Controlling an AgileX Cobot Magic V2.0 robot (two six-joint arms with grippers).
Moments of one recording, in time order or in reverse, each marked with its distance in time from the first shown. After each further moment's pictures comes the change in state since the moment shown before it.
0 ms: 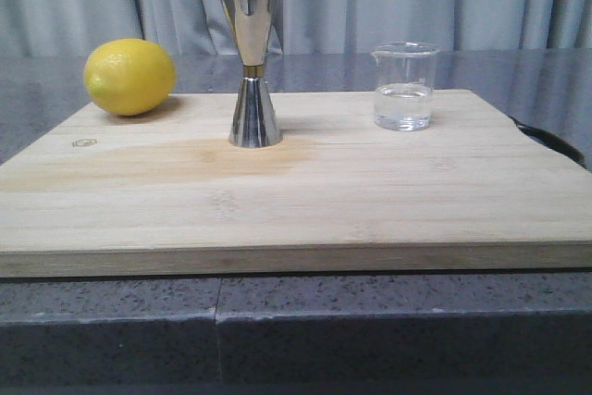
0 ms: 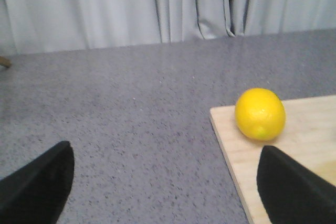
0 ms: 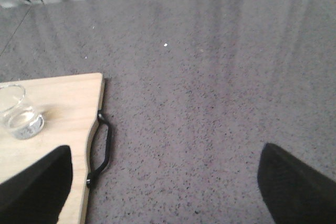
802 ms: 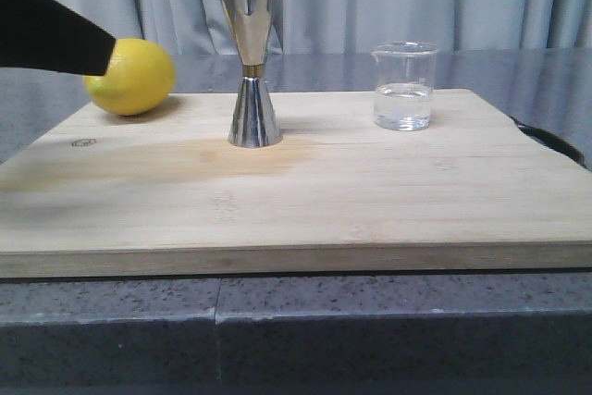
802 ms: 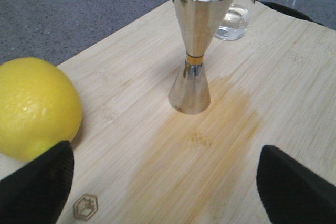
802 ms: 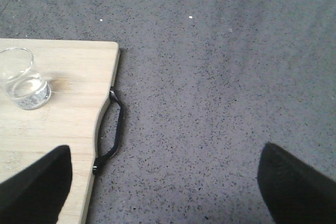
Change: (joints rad) left arm -0.140 0.734 -0.011 -1.263 0.150 1.530; right arm 0.055 0.176 -0.057 0.014 -0.008 -0.090
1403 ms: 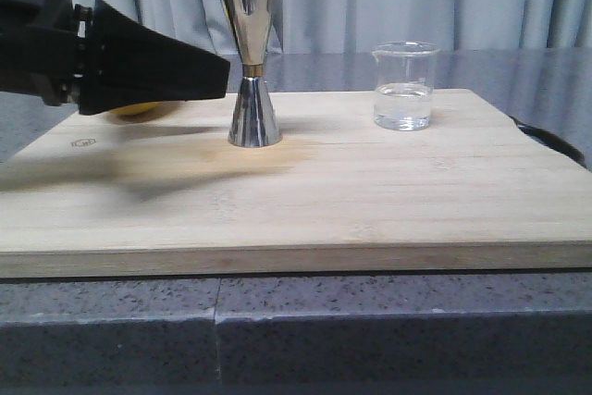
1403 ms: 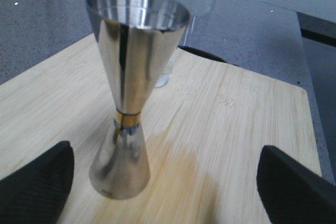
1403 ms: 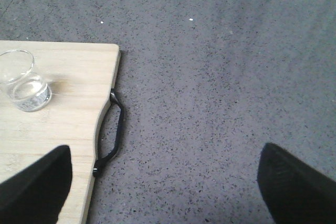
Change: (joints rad) left arm -0.010 0.453 -0.114 -0.319 0.433 0.429; right arm 0.000 0.000 0.000 0.000 -0.006 0.000
